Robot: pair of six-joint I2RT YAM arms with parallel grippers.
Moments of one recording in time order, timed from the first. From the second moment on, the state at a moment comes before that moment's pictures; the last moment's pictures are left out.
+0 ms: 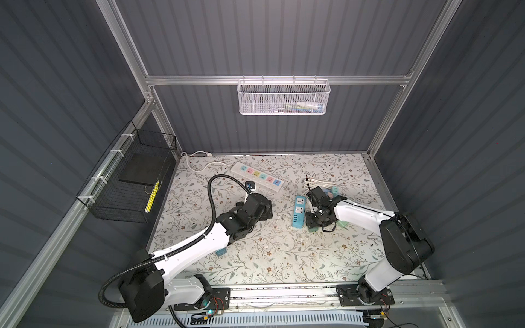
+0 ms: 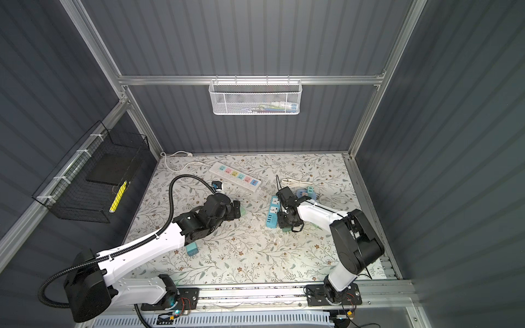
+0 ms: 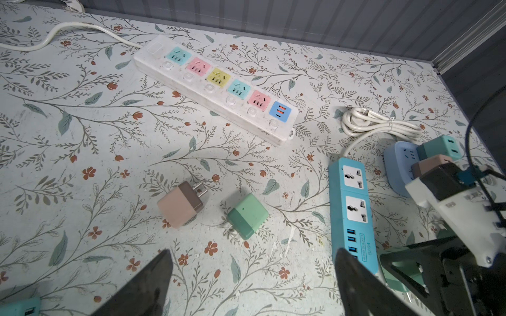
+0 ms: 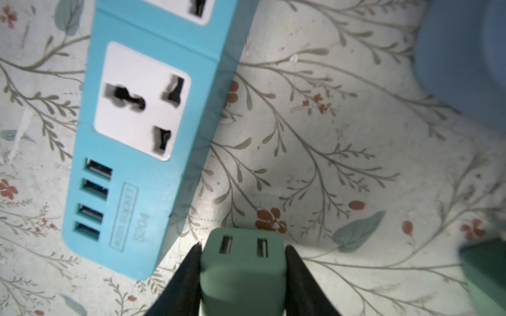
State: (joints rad) left arm -0.85 1.26 0.91 -0.35 -0.46 -0.61; right arm 0.53 1.62 0.94 -0.59 0.01 0.36
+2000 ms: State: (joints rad) left arm -0.98 1.60 1.02 -0.60 -0.10 -0.51; right arm 0.58 0.97 0.62 -0.35 0.08 0.67
